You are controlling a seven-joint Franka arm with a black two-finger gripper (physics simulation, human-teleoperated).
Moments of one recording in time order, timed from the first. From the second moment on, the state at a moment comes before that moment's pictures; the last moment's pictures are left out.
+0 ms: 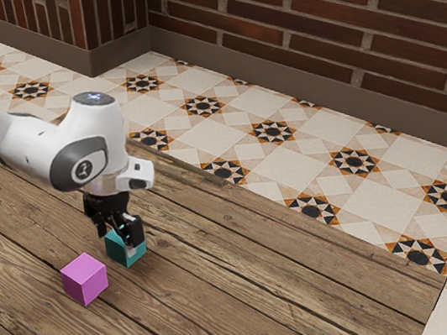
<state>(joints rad) -0.34 0.03 0.32 -2.40 -0.06 2.42 0.10</state>
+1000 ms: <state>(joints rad) -0.29 0.14 0.32 -2.35 -0.08 2.57 0.21</state>
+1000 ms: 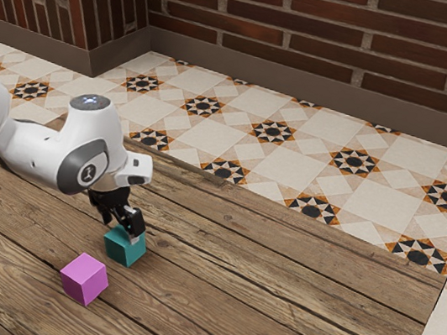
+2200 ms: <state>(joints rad) -0.29 0.20 0.31 -2.32 -0.13 2.59 0.25</state>
